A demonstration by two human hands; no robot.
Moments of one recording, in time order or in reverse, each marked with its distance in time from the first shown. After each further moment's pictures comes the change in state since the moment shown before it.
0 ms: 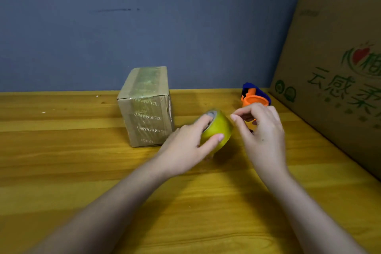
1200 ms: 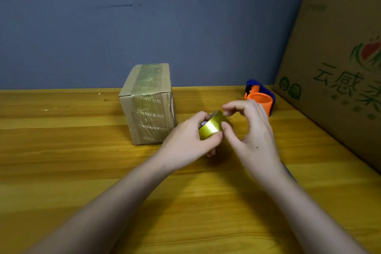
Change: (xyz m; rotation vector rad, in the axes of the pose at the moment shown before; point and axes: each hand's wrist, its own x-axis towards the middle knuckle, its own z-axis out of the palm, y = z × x) left_hand 0.006 -0.004 0.002 -0.323 0.011 -0.152; right_hand -0.006 -0.013 0.007 0.186 -0.116 -0.155
